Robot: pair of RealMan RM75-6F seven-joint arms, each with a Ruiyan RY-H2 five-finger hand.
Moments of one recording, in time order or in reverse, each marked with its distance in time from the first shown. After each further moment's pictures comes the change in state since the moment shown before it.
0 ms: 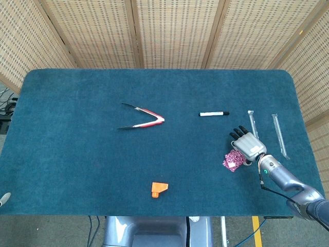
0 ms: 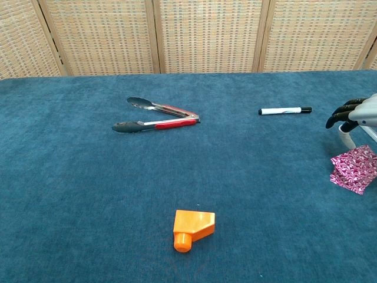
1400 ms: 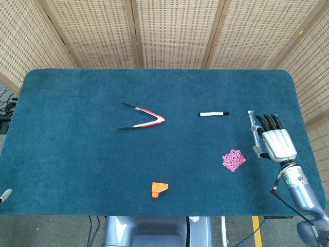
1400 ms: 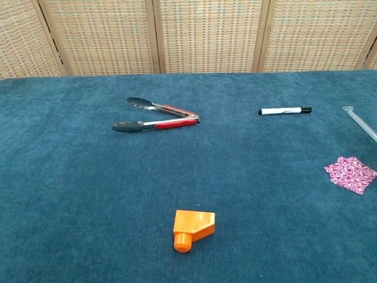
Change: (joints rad) left arm -0.017 -0.057 -0.023 0.068 0.002 0.004 -0.001; right arm -0.274 0.158 0.153 -0.362 0.230 0.461 -0.105
